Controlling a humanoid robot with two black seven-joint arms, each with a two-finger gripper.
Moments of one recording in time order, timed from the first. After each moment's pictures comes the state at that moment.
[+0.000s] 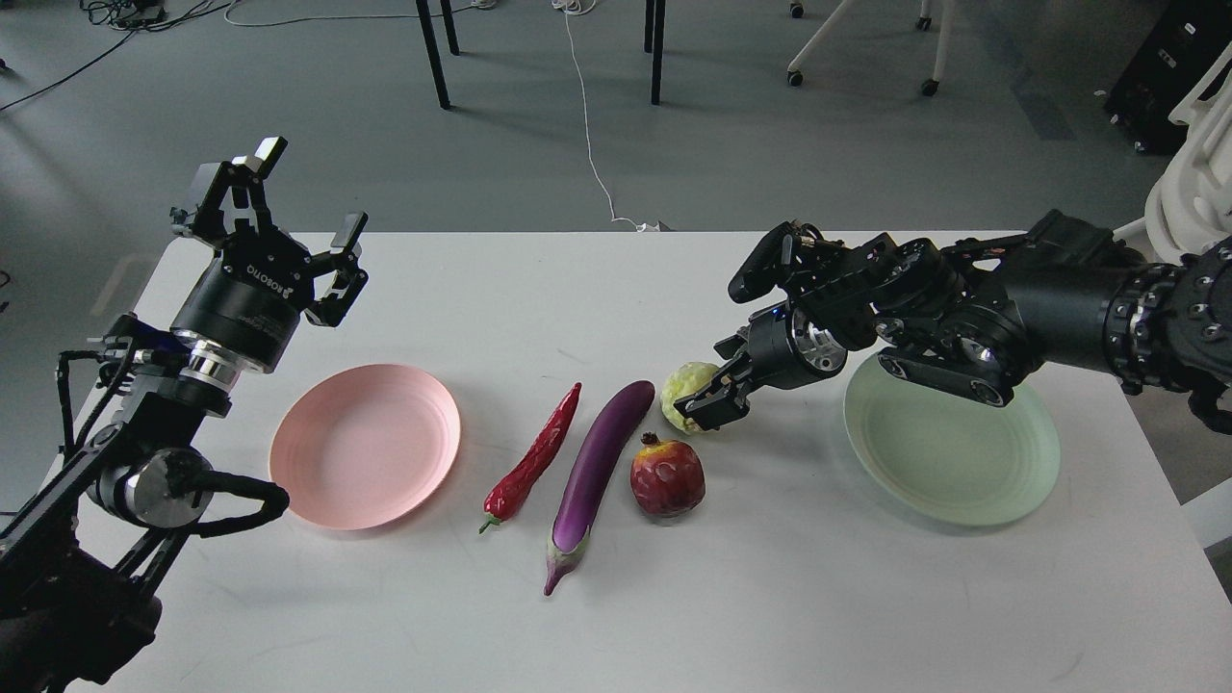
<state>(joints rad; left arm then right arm) -0.23 0.39 -1.21 -1.35 0.48 -0.25 -0.33 1.43 -0.13 -0.73 0.81 -1.26 0.14 0.49</state>
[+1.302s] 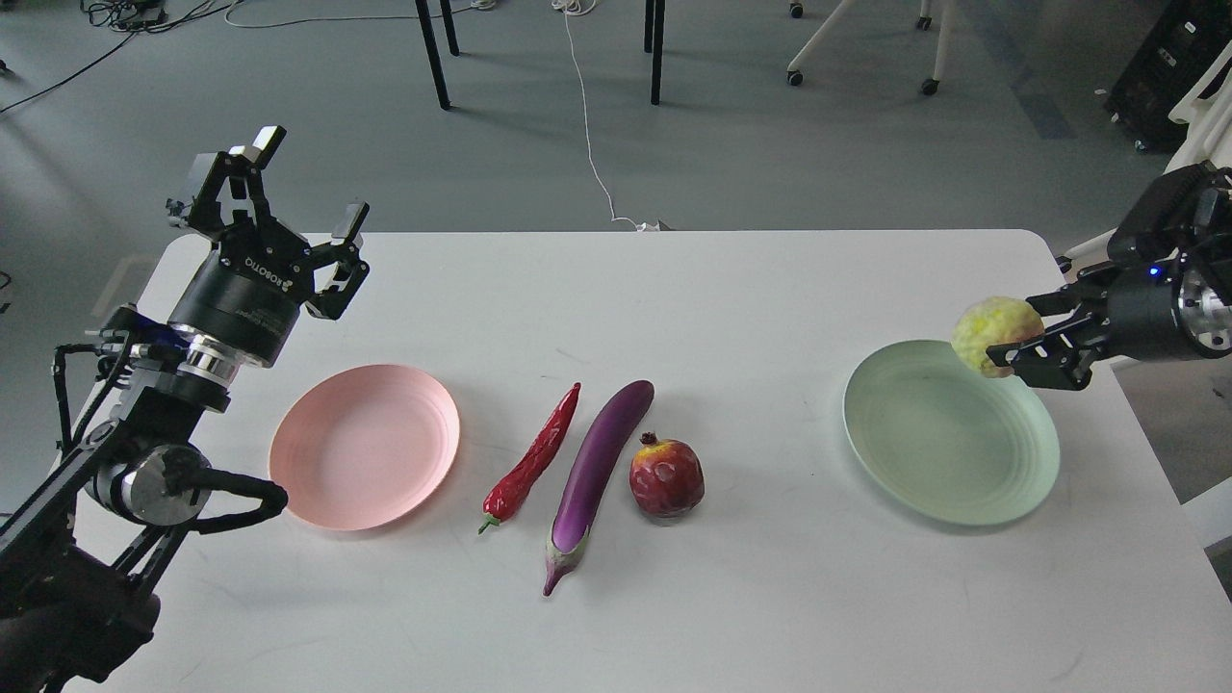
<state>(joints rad) -0.23 0.39 -1.21 -1.37 0.48 -0.25 -0.33 1.59 -0.92 -0.75 1.18 -1.66 0.06 0.49</state>
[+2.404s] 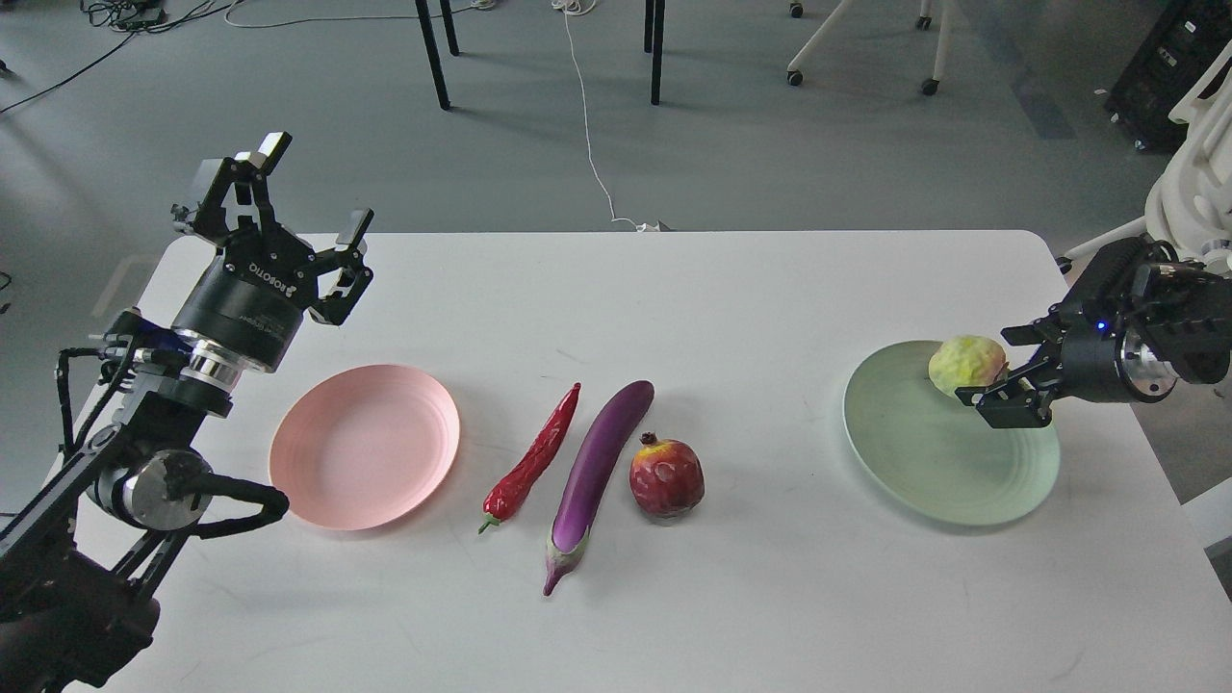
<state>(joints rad) -0.22 0.40 -1.20 -1.38 0.48 -0.25 -0.33 1.32 -0.76 -0.65 0.95 -1.62 -0.08 0.49</state>
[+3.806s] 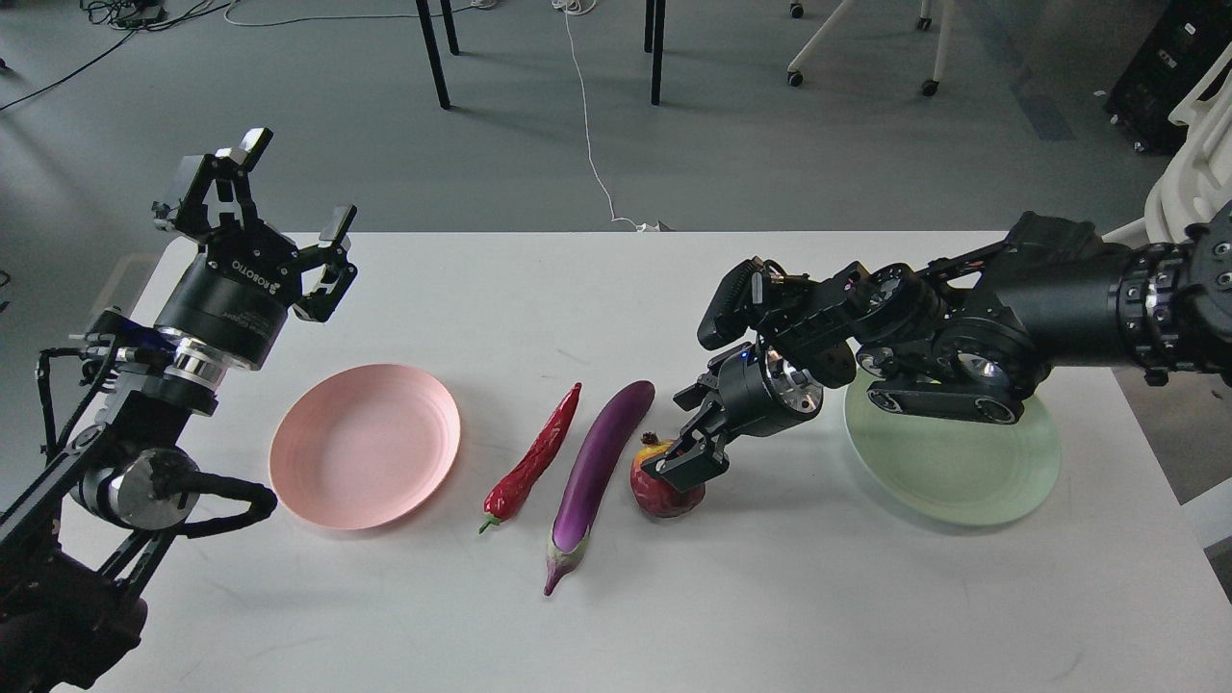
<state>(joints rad) -0.21 0.41 -1.22 -1.39 0.48 -0.24 -0.33 1.56 -0.12 -0.83 1.09 -1.19 0.05 0.49</state>
